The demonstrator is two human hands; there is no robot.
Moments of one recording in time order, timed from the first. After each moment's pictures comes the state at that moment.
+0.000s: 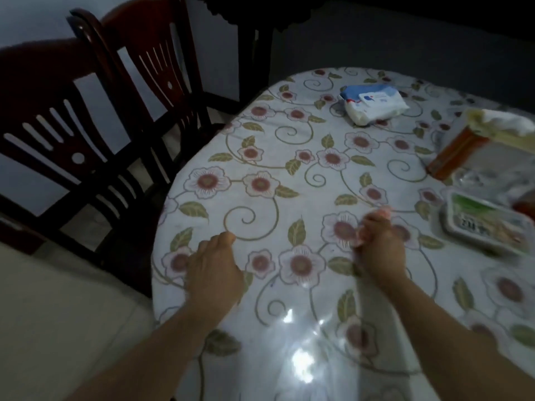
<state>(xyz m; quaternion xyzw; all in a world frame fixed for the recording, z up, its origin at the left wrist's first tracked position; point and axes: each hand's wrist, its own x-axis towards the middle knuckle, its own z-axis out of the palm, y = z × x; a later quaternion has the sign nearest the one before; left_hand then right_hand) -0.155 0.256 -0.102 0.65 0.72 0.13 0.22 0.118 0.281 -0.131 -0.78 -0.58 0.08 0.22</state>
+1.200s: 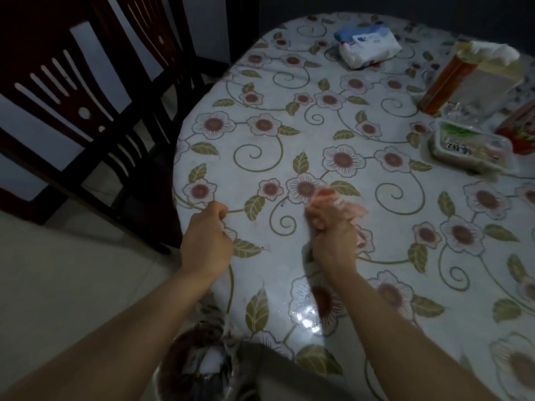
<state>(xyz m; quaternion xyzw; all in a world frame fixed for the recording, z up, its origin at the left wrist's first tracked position) -0.204 0.176 -0.109 0.62 0.71 0.18 0.27 -0.006 0.159 -0.136 -0.80 -0.50 0.19 0.28</state>
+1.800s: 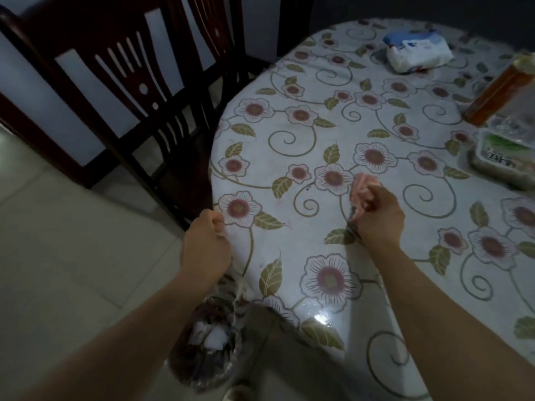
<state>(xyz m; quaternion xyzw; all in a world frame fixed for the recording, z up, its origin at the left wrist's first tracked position) -0.229 0.106 -0.108 0.50 0.78 0.23 0.30 0.023 0.160 -0.116 -0.78 -0.48 0.19 0.36</state>
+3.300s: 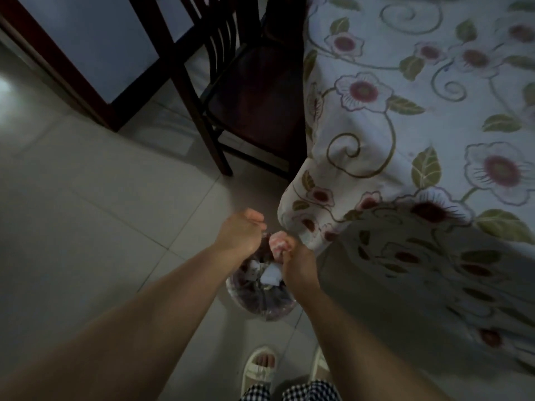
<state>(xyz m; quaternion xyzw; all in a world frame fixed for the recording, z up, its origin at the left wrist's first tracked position) -0.377 0.012 -0.245 0.37 0.73 0.18 0.55 -0.257 -0.029 -0.319 -0.71 -0.53 0.42 0.18</state>
